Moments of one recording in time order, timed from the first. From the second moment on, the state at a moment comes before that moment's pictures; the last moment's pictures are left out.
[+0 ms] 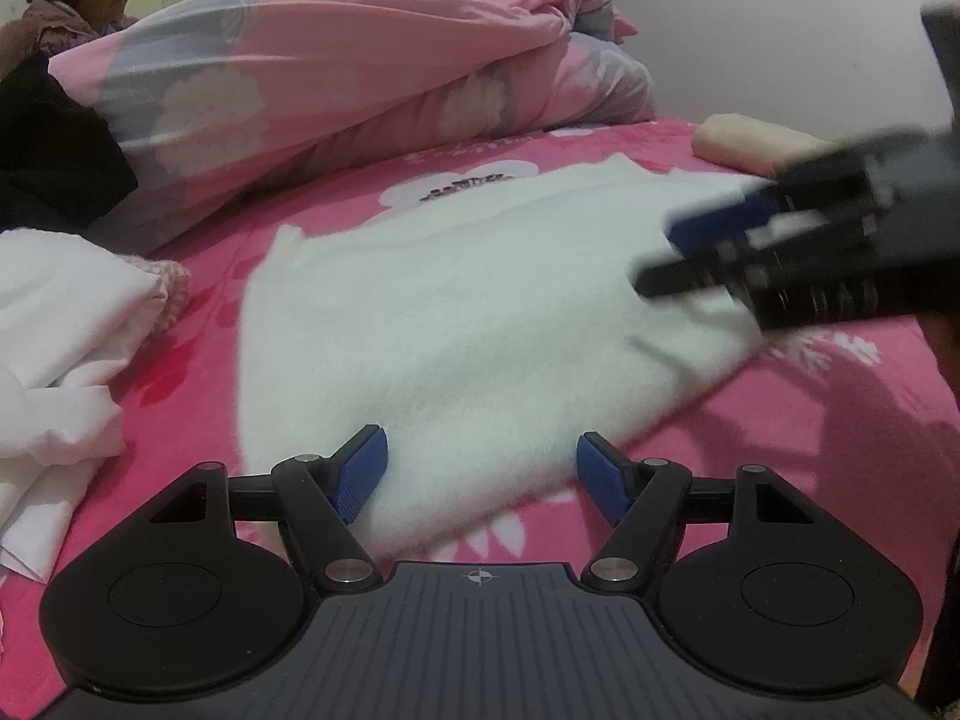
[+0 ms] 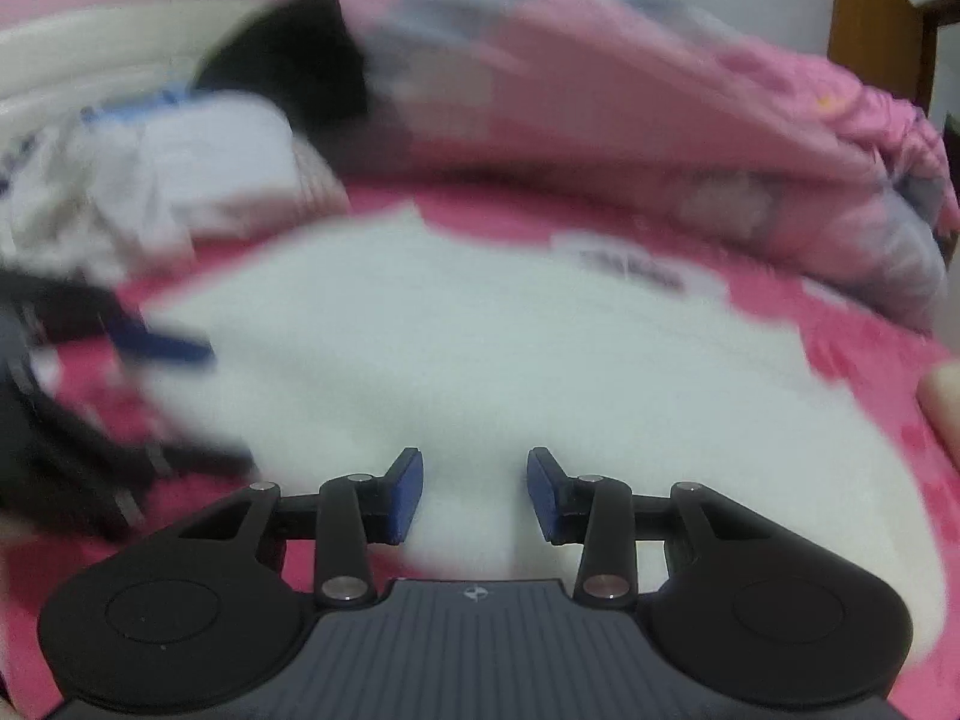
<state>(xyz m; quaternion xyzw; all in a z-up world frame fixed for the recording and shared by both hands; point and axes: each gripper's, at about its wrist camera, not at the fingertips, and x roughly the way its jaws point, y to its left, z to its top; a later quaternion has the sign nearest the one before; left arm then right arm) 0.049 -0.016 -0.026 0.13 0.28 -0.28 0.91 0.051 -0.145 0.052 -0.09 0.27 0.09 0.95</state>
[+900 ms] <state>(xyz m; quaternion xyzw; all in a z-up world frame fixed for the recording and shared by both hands) 0.038 0.002 -0.031 0.10 0.26 -0.29 0.92 0.119 -0.089 0.070 -0.11 0.24 0.18 0.95</state>
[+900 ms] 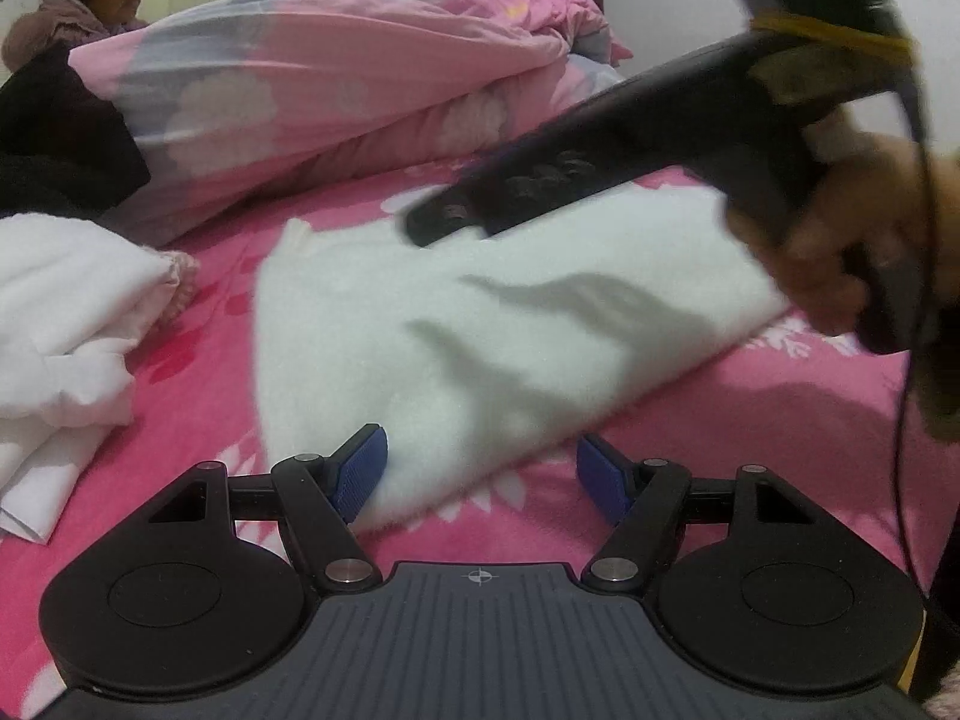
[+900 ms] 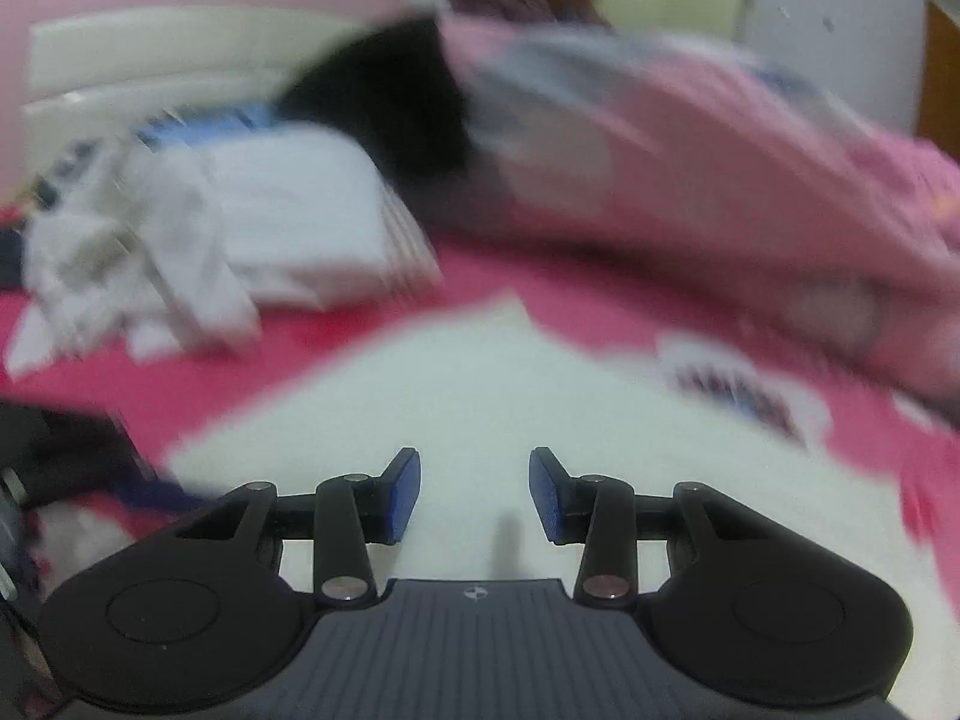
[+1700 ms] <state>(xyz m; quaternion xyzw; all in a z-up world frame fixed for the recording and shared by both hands) 0.042 0.028 -0.038 0.01 0.25 -0.32 0.91 0.236 -0.036 0.057 -0.14 0.30 0.22 0.92</state>
